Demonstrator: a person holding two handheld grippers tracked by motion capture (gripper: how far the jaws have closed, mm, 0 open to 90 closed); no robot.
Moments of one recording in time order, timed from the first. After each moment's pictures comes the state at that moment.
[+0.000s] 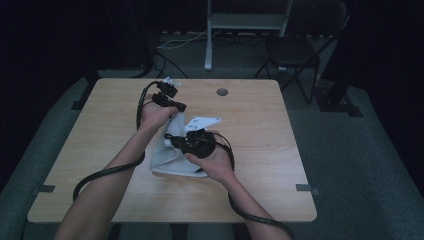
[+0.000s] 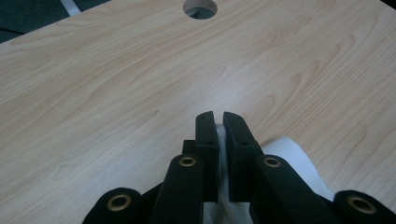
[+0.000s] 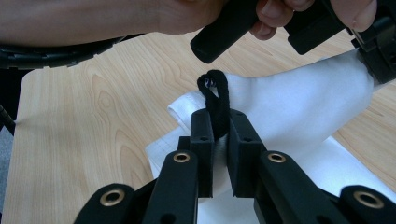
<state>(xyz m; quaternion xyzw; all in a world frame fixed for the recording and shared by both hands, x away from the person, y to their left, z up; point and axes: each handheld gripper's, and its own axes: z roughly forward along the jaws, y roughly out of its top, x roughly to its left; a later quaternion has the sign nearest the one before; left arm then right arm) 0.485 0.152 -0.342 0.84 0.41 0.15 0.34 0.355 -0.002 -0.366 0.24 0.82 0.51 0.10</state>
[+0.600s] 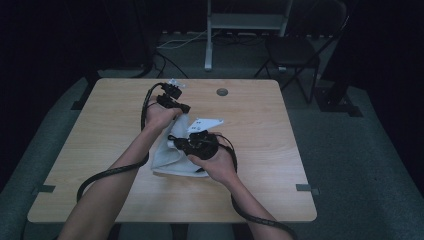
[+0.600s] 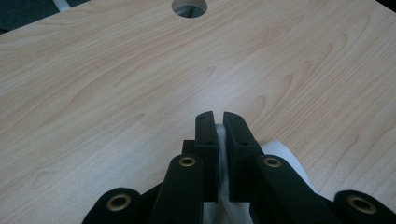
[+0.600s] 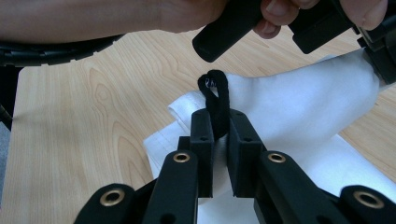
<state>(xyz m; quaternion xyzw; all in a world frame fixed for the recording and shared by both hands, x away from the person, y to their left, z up) 0.485 0.142 -0.347 0.84 0.40 0.14 0.34 0.354 -0.009 -0.370 0.25 0.82 0.50 0.10</state>
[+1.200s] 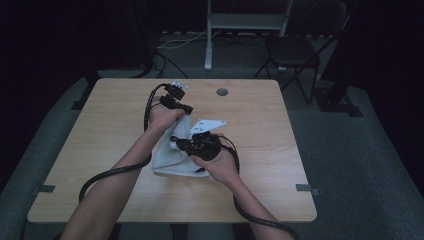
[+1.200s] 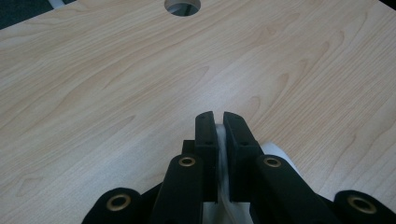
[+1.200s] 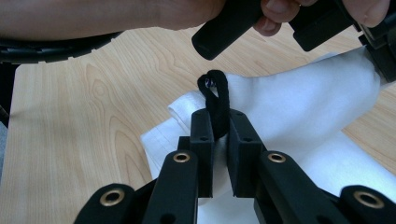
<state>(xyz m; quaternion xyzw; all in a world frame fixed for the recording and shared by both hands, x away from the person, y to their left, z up) 0.486 0.134 -0.350 0.84 0.40 0.14 0.34 0.353 -0.015 -0.374 0.26 0.82 0.50 0.10</state>
